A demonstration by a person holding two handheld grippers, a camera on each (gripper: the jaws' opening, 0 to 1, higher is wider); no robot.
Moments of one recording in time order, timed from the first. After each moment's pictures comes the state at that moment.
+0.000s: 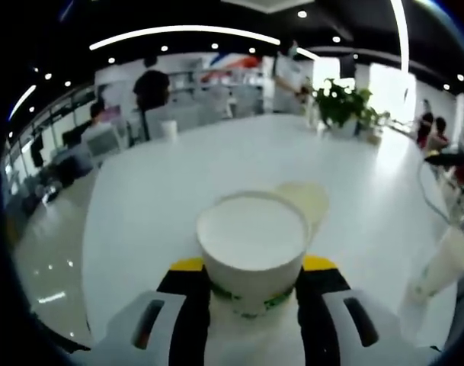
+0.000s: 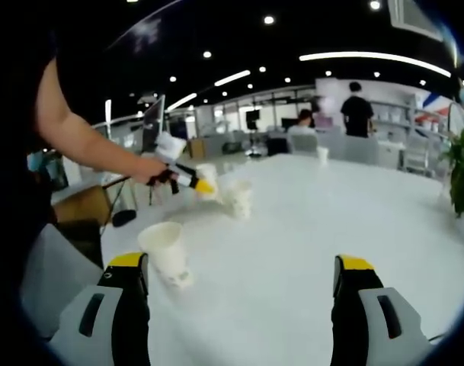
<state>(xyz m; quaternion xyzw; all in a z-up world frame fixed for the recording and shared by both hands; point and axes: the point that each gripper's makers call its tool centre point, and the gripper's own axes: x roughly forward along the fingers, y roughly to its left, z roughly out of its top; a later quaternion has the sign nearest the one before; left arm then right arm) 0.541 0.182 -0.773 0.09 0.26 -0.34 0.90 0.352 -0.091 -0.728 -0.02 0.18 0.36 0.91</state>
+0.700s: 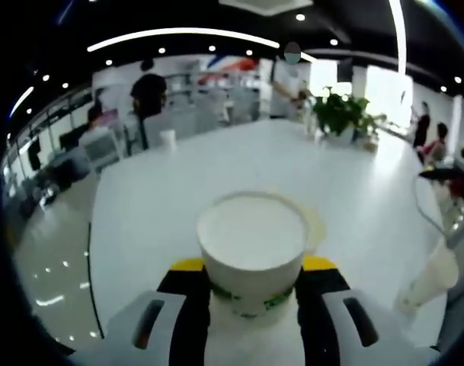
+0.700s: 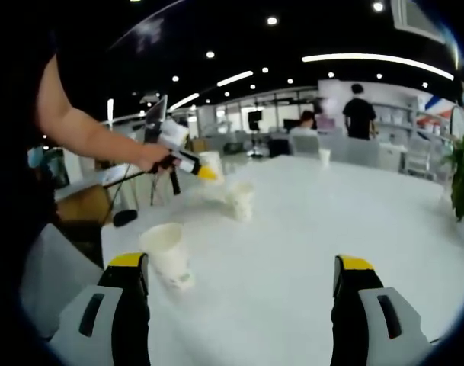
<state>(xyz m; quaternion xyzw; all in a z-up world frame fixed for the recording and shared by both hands) 0.554 0.180 -0.738 0.09 0.25 -0.35 0.90 0.353 -0.087 -0.726 -0.02 0.17 0.37 0.91</state>
